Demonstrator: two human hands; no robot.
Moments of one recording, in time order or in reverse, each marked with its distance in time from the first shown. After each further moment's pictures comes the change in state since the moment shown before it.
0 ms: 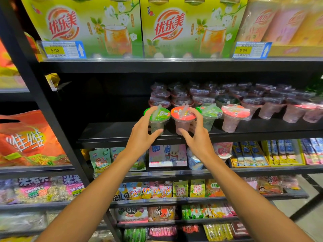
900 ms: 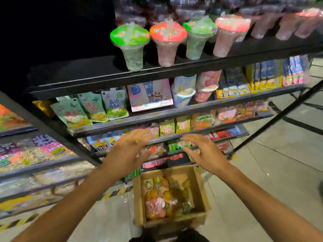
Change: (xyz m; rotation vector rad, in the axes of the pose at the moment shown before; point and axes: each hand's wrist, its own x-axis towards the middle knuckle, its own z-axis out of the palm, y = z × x) left_hand -0.186 -0.075 0.038 0.315 -0.479 0.385; right_hand -0.227 0.079 -0.003 -0.407 -0.364 0.180
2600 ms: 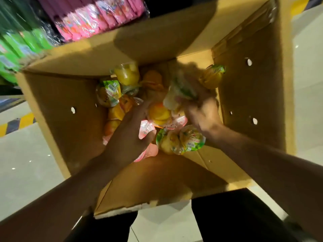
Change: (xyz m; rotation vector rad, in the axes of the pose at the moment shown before) left_hand -0.223 -0.061 0.779 -0.726 -0.555 -0.584; right_hand -0.139 0.462 0.661 0.651 -0.078 0.865
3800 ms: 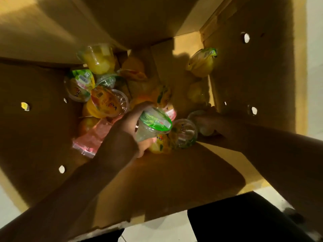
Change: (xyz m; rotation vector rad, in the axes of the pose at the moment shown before) left_hand 0.013 -0.014 0.054 -0.184 -0.104 -0.157; right_hand 0.054 0.226 -0.029 -0.950 -0.685 0.425
